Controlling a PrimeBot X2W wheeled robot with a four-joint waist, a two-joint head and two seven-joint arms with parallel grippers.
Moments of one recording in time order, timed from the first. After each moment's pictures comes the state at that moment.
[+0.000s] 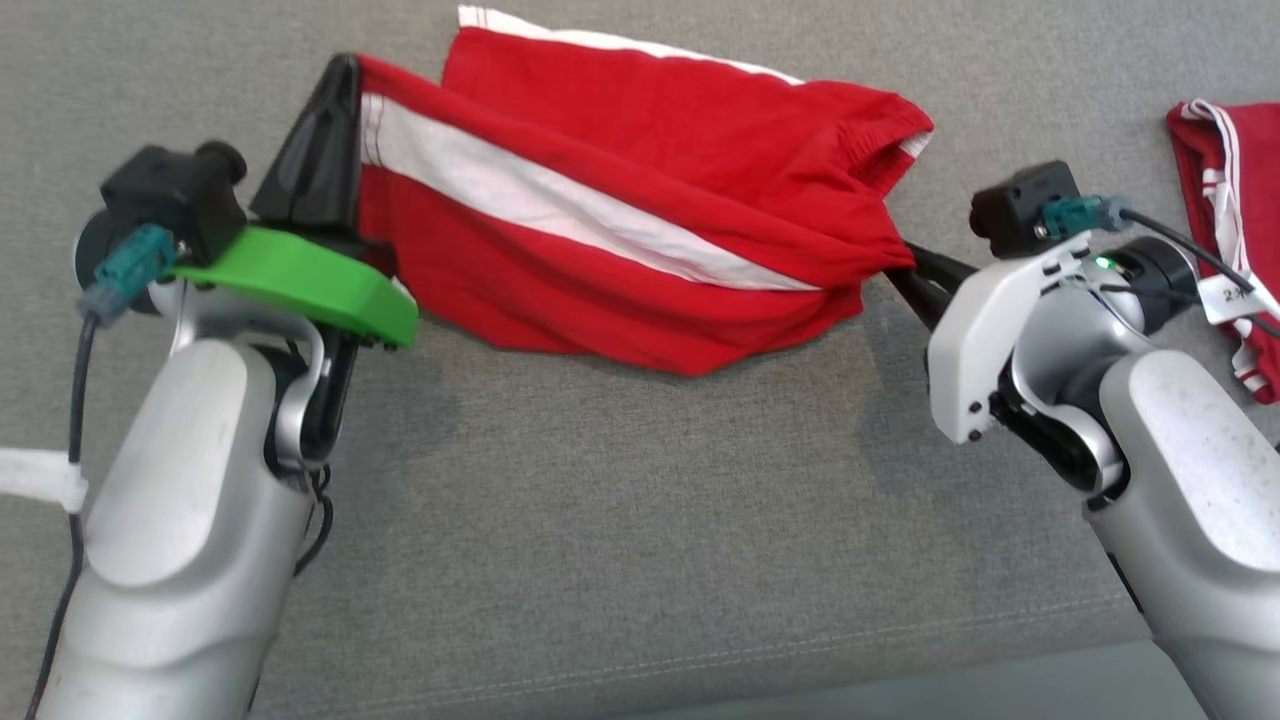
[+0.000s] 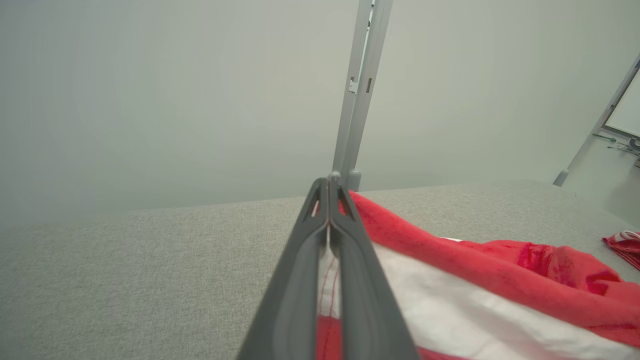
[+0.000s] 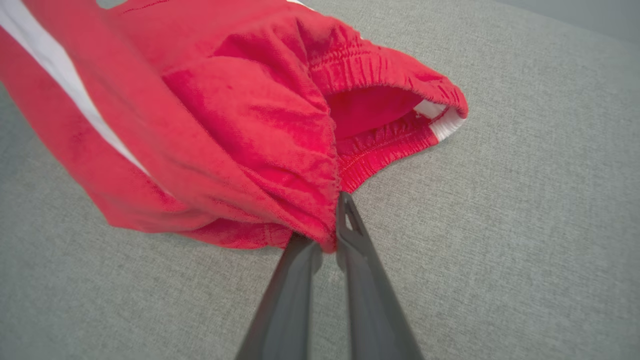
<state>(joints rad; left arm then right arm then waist) -0.65 0.24 -0.34 0.24 -0.48 -0.02 -0.10 -0.56 -0.35 0.36 0.11 0.42 0.13 0.51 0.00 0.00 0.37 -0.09</state>
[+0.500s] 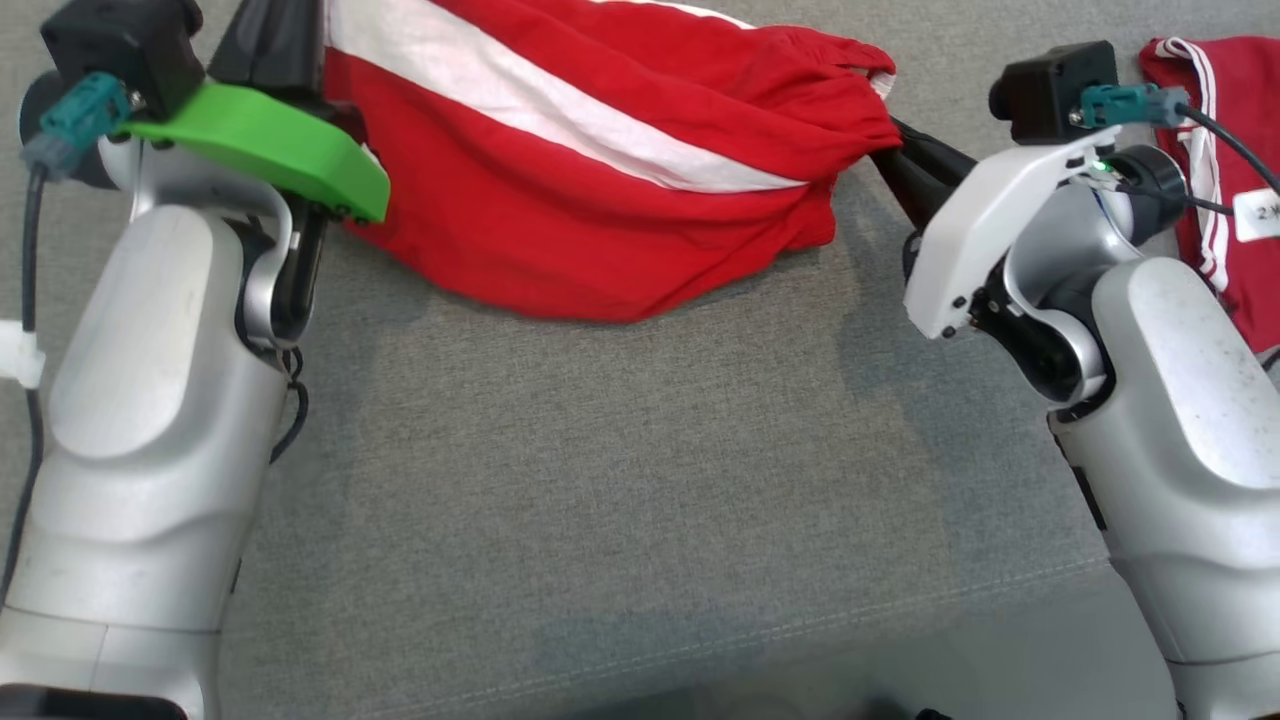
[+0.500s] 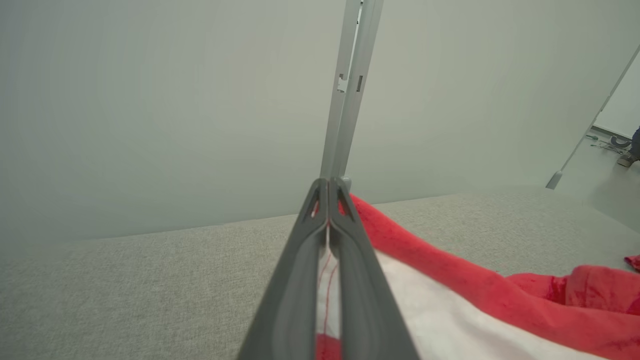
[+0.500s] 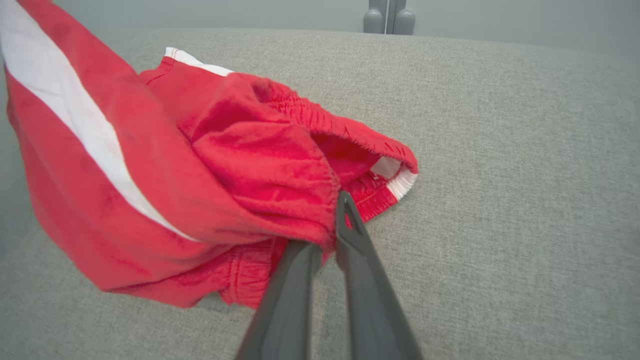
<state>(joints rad) -0.89 0.22 -0.34 0.45 -0.48 -0.05 -0.14 -0.71 -0.25 0.29 0.19 0.46 0.13 0.43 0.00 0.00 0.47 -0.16</state>
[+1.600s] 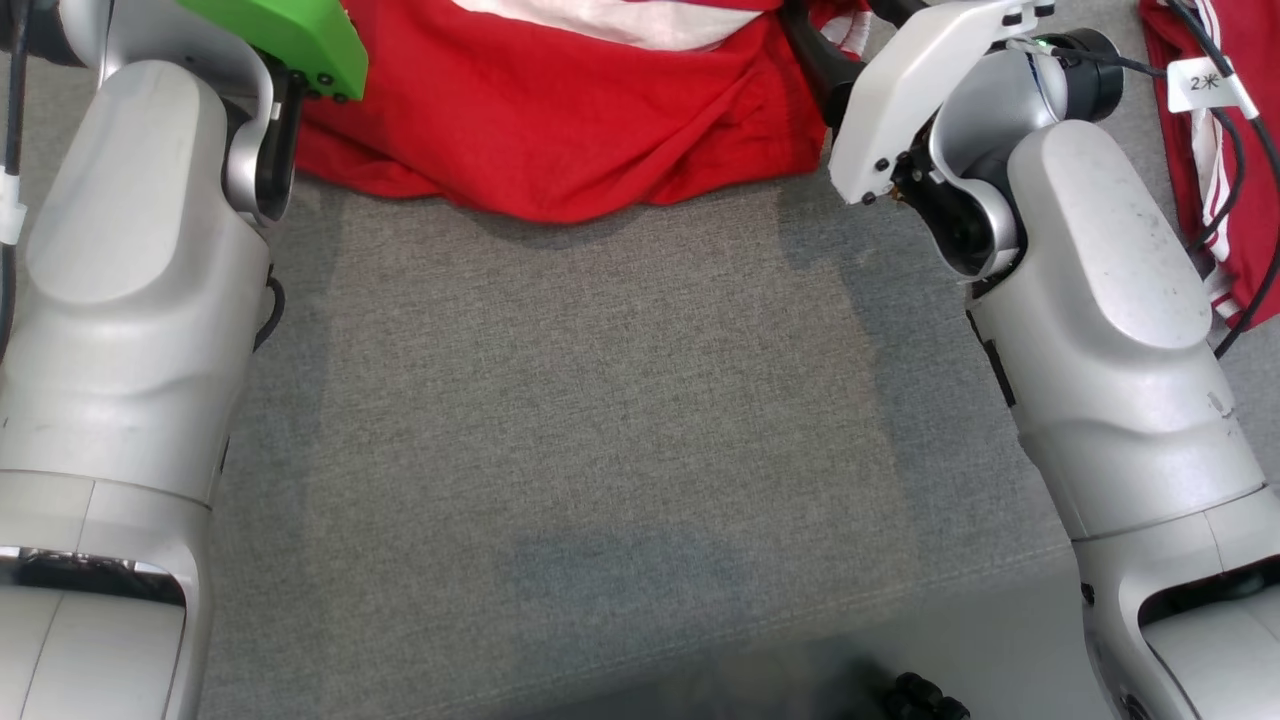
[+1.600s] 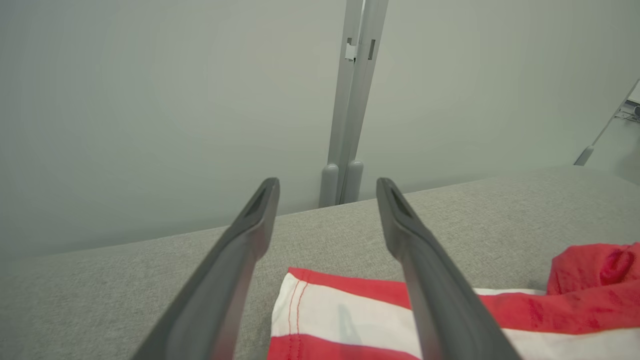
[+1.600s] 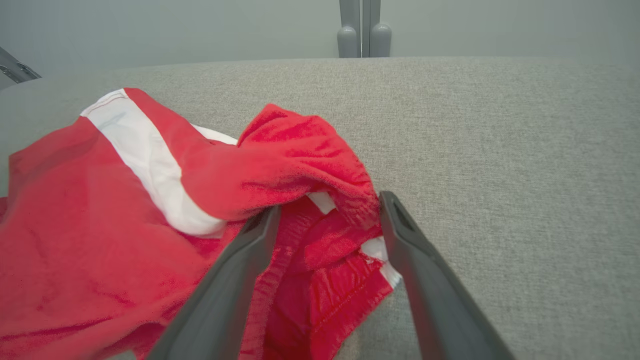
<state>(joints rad) -1.18 0.18 -0.39 0.83 -0.44 -0.06 -0.21 -0.98 -0.05 0.22 0.53 0.36 0.13 0.30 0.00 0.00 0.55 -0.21</state>
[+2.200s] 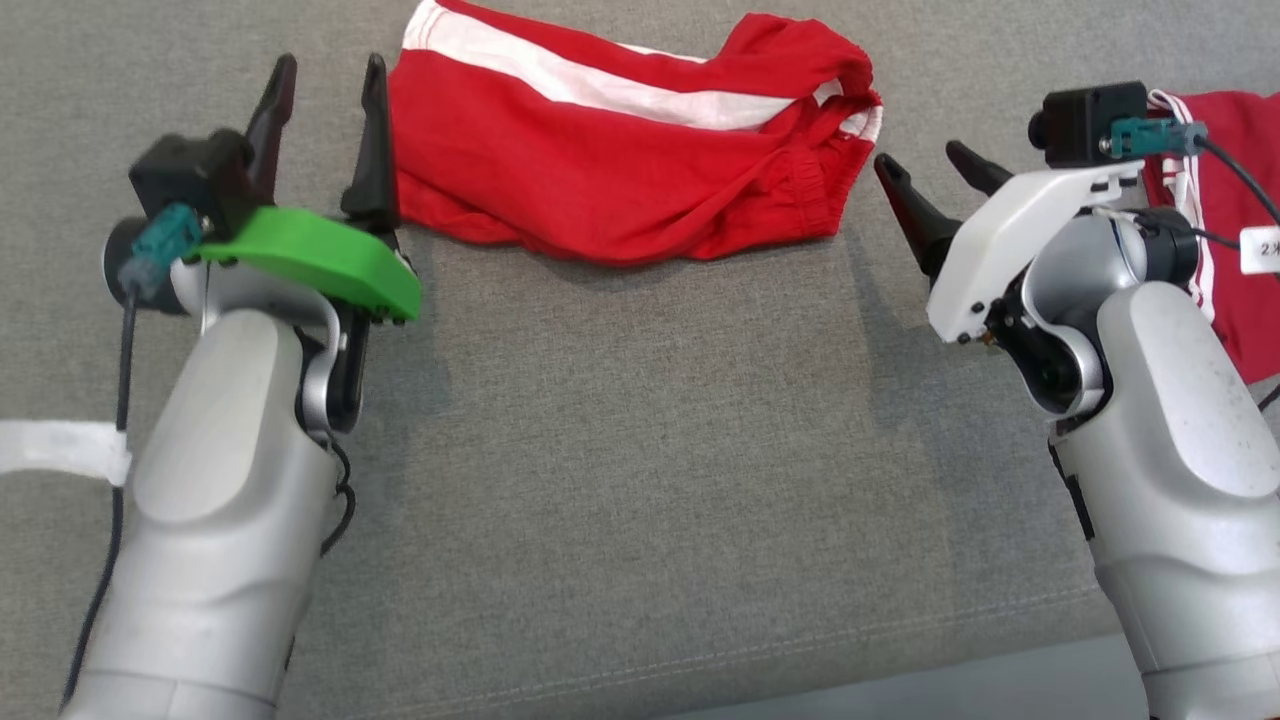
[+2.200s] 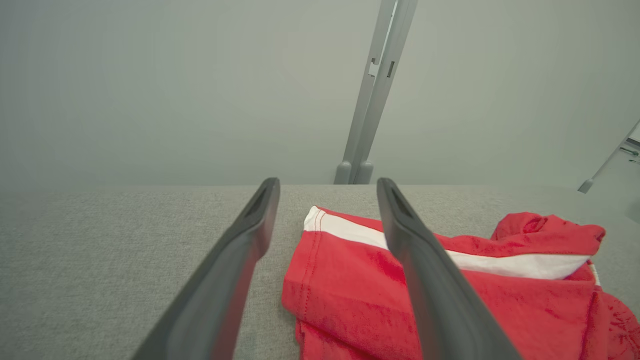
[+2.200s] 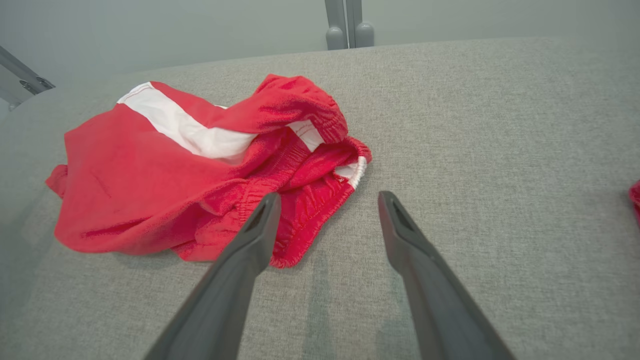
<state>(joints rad) -0.80 0.16 -0.32 0.63 -0.48 -0.04 -0.26 -0.69 -0.16 0.14 0.36 0.40 0.13 0.37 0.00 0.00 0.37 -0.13</state>
